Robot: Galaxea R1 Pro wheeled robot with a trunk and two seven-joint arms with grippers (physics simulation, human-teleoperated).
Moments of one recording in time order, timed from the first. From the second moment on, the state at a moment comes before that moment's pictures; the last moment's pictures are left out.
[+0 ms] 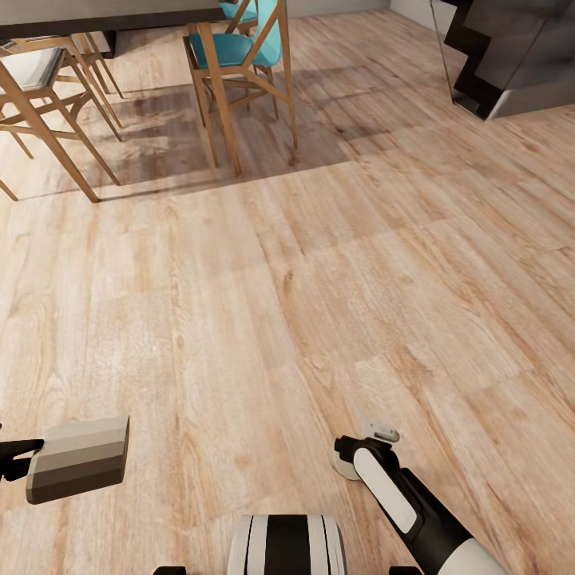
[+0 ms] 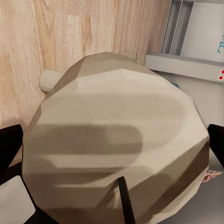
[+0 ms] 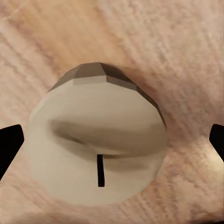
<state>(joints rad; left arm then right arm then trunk) -0.03 1.01 0.08 -1.30 1.14 0.98 -1.28 -0.49 -0.04 0.50 -1.09 -0.91 0.51 -0.81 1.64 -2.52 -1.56</state>
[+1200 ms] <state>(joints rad) -0.03 1.01 0.08 -1.30 1.14 0.98 -1.28 -0.49 -0.04 0.50 -1.06 -0.91 0.48 -0.71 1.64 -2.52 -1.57</state>
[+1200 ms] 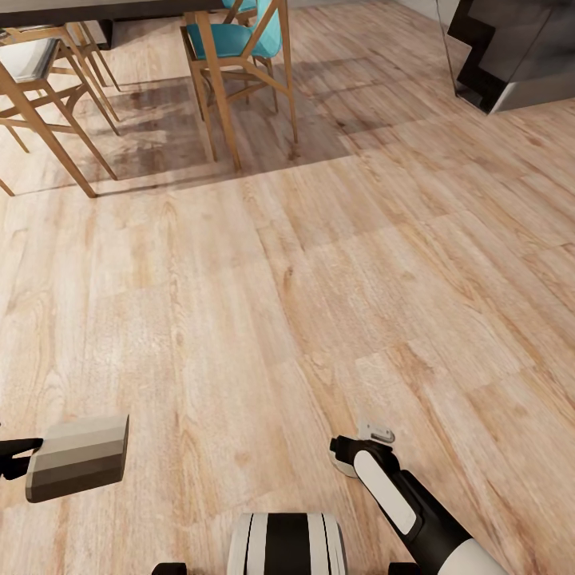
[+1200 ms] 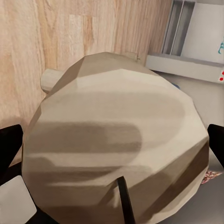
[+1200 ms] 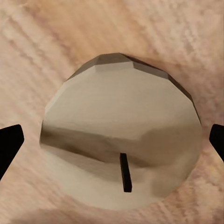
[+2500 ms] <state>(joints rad) -0.03 1.01 0.08 -1.30 1.14 0.98 -1.28 -0.50 -0.04 0.50 -1.06 -0.91 0.47 -0.71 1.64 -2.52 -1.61</state>
